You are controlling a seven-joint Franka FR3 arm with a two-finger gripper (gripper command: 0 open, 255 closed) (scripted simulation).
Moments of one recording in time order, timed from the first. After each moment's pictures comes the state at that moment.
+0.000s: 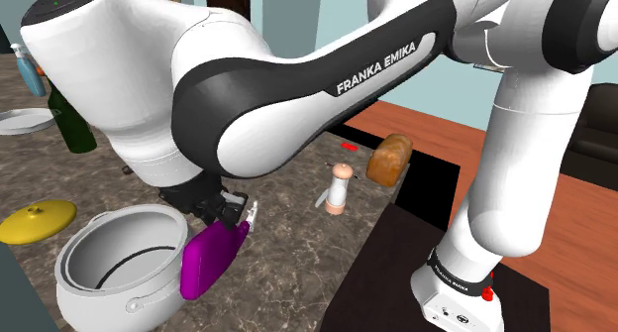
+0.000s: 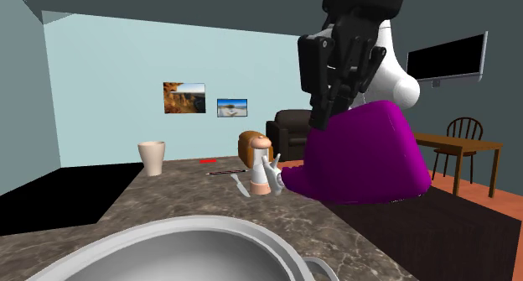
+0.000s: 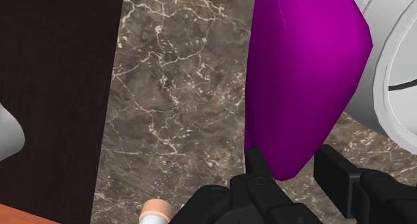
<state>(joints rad) 0.09 0.22 0.91 -1.83 -0.42 1.72 2.18</state>
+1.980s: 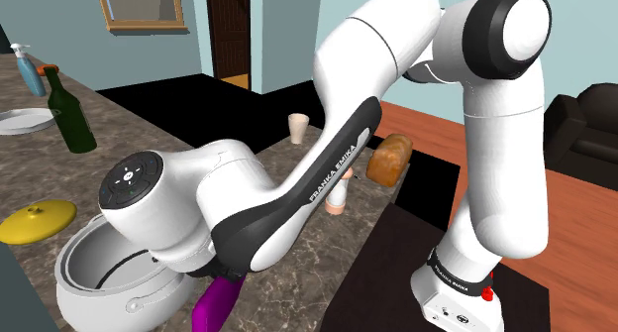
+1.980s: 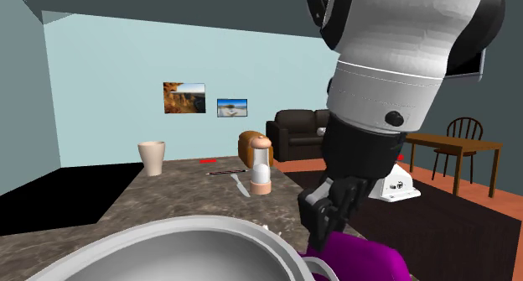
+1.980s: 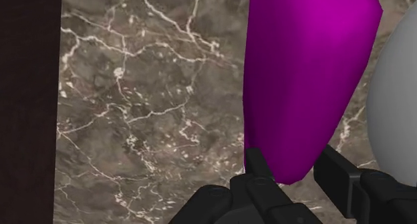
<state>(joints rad) 0.17 0.45 0.82 -1.99 -0.63 1.99 2.38</state>
